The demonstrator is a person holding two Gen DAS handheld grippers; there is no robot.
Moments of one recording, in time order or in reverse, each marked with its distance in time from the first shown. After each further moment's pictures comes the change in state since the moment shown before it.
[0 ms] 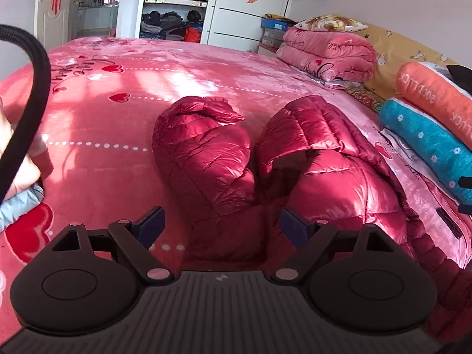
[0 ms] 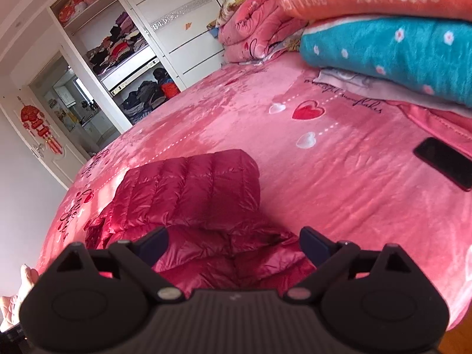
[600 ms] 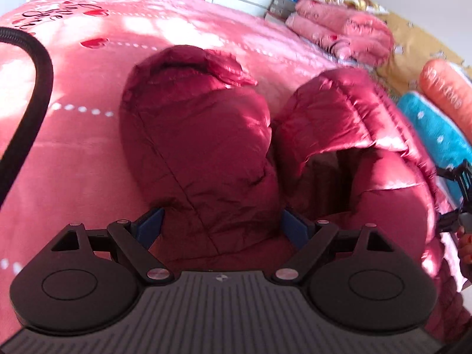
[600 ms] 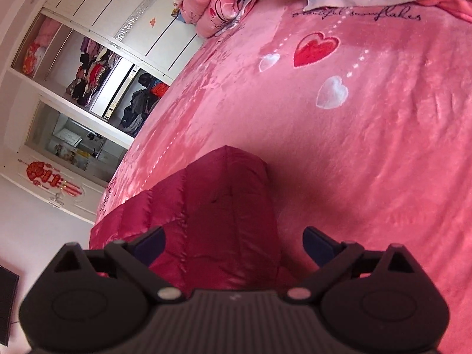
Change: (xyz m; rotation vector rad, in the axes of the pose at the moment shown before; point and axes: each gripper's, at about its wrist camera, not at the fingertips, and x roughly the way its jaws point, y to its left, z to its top) left arm 0.125 0.021 0.013 -0.075 0.156 -0.052; right arm 0.174 -0.056 0.034 0.330 0.100 0.150
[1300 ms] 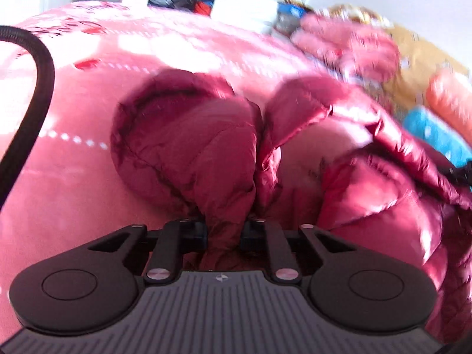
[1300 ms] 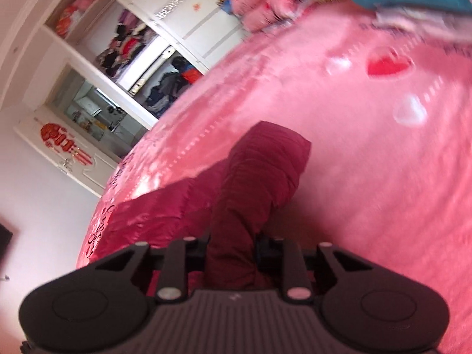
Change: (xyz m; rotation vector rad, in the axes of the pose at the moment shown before) left arm -0.003 -0.002 0.006 -0.044 -0.116 0.031; right arm 0.001 0.084 -0.023 -0.231 -0.031 0.035
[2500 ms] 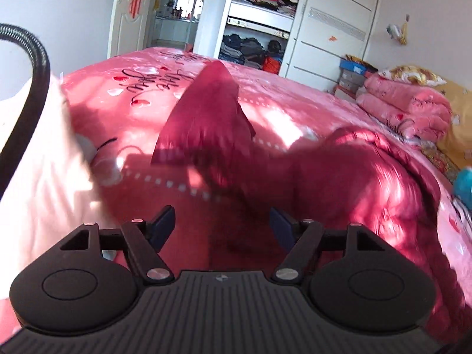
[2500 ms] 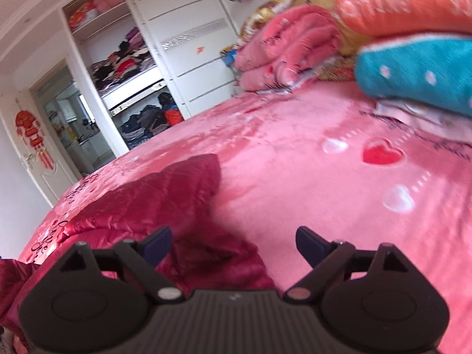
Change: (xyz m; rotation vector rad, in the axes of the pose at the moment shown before) left arm -0.101 0.089 -0.019 -0.058 -0.174 0.237; right arm 0.018 0.029 -0.009 -0.191 -0.215 -0.216
